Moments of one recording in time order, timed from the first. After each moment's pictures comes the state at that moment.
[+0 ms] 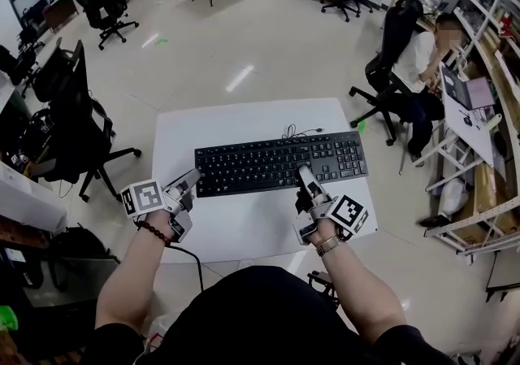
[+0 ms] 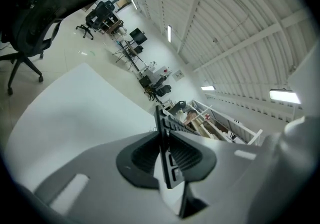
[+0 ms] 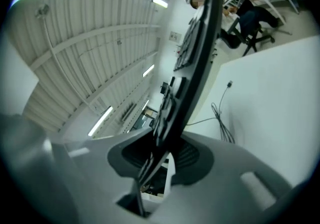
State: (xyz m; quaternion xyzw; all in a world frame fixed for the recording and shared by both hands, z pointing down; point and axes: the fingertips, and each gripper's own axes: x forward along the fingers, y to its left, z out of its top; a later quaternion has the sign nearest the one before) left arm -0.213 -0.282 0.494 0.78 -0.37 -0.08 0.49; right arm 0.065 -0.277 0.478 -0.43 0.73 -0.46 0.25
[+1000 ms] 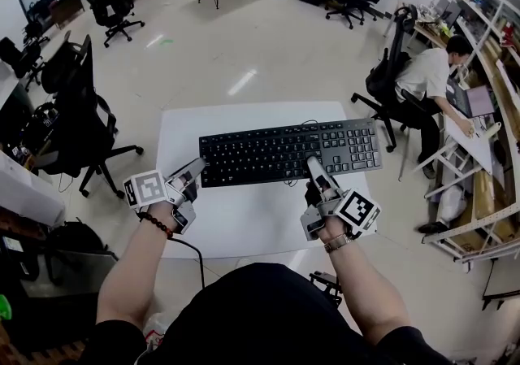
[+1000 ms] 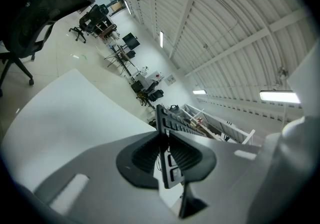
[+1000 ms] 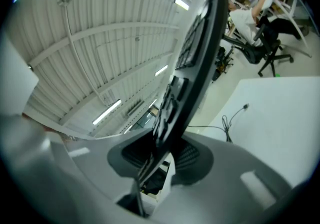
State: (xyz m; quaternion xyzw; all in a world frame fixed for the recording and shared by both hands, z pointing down) left arm -0.211 -0.280 0.464 0.81 -0.36 -0.10 0.45; right arm 0.063 -0.267 0.423 -0.43 0.78 -0.39 0.23
